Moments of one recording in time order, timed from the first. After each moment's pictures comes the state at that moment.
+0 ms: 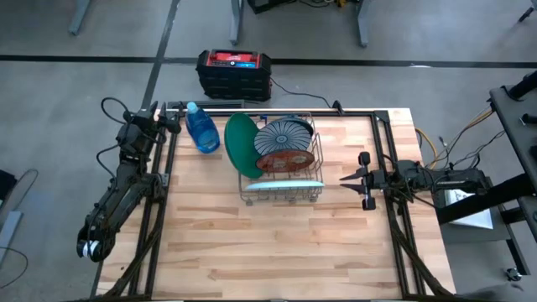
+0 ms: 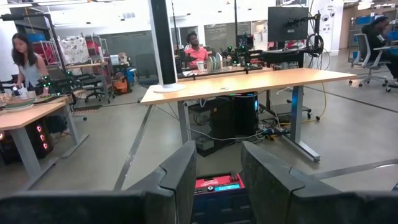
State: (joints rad) left arm 1.33 0.38 0.17 0.29 -0.07 0.11; right arm 0.05 0.02 0.01 0.00 -0.01 -0.21
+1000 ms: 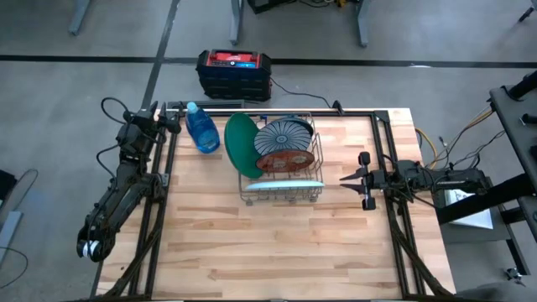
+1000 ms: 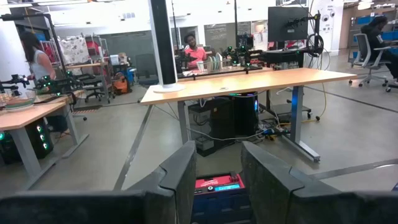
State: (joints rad) left arm 1.33 0.38 0.17 0.29 -0.07 0.11; right arm 0.05 0.02 0.01 0.00 -0.01 -0.21
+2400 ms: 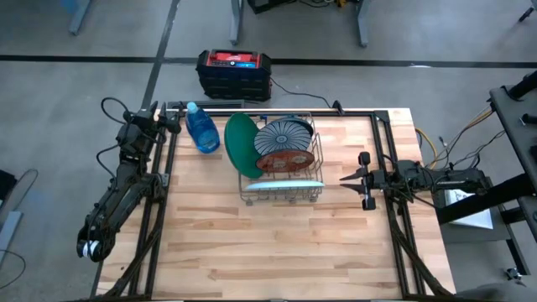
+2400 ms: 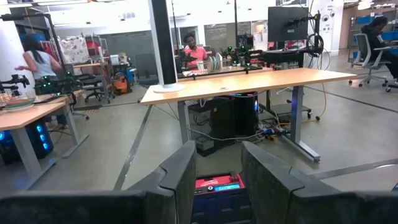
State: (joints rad) left arm 1.33 0.38 0.17 0.29 -0.07 0.11; right arm 0.05 0.02 0.01 0.00 -0.01 -0.21
